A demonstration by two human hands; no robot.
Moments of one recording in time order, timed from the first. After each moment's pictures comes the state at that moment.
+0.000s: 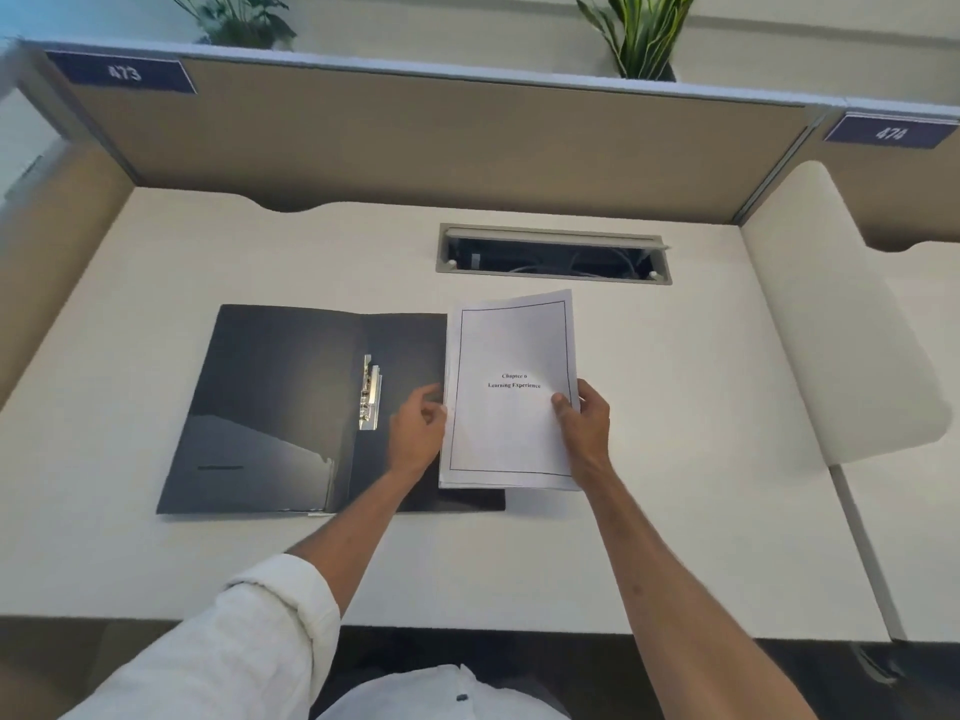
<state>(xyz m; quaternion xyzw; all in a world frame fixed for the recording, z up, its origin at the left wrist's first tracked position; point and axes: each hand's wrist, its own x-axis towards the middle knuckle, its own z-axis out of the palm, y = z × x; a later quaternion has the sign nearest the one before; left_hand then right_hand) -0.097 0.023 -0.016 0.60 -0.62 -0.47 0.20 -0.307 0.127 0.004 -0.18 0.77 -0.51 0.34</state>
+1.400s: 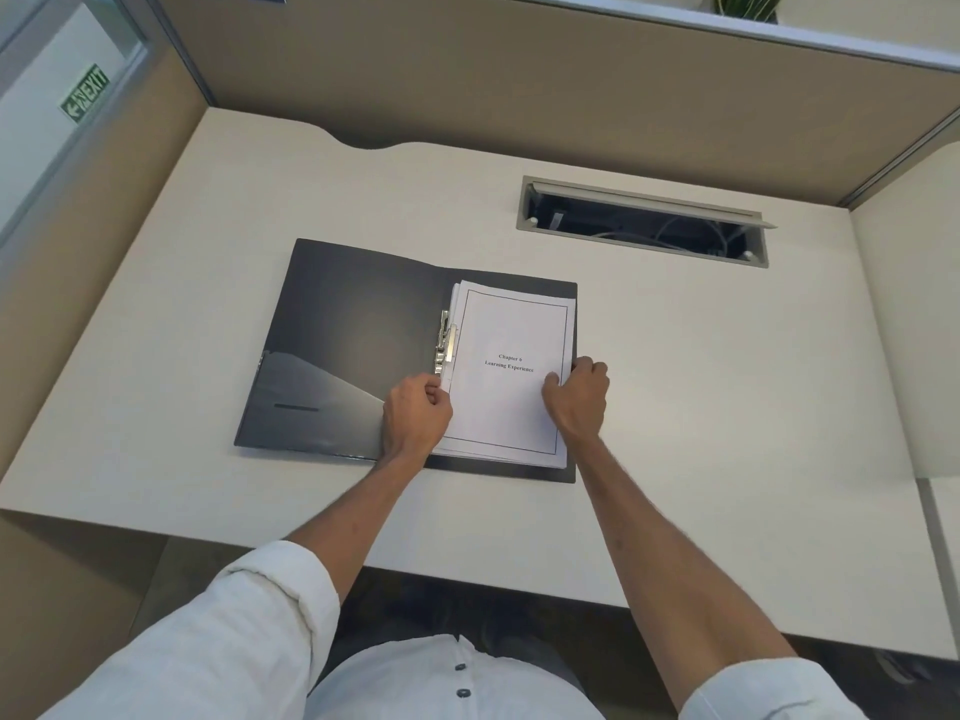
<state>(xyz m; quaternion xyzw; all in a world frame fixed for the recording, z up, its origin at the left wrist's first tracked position) 0.009 0.003 -0.035 0.67 -0.64 -0.35 0.15 -0.205 0.054 -0.030 -0.30 0.90 -0.20 0.25</state>
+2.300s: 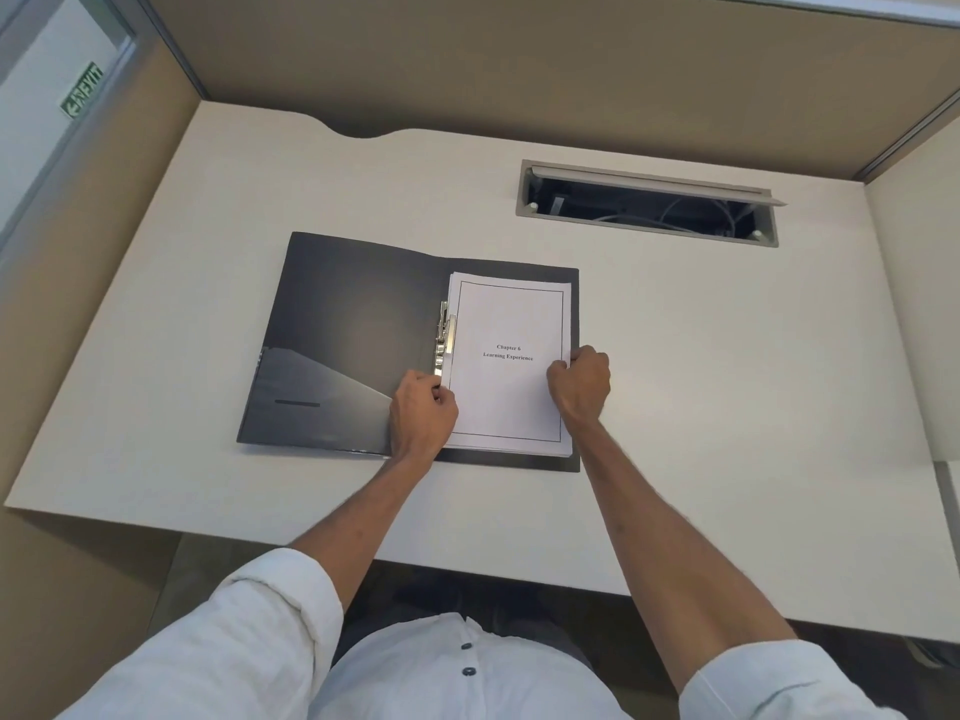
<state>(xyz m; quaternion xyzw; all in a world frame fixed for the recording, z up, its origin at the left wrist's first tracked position) 0.003 0.014 -0.038 0.68 -0.64 -0.33 0.14 -0.211 0.045 -0.037 -0.22 0.90 -0.27 0.26</state>
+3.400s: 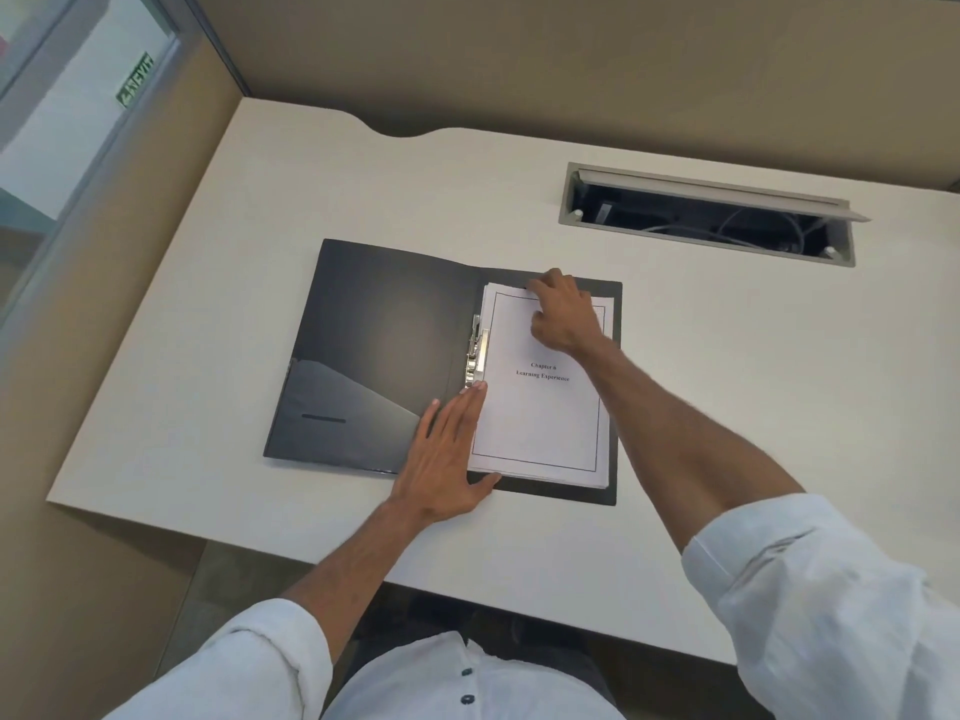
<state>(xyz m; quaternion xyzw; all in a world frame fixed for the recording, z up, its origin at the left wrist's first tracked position) 0.051 0.025 -0.075 0.42 -0.88 -0.22 0.03 -0.221 -0.097 -0.026 -0.63 0.74 -0.04 0.23</state>
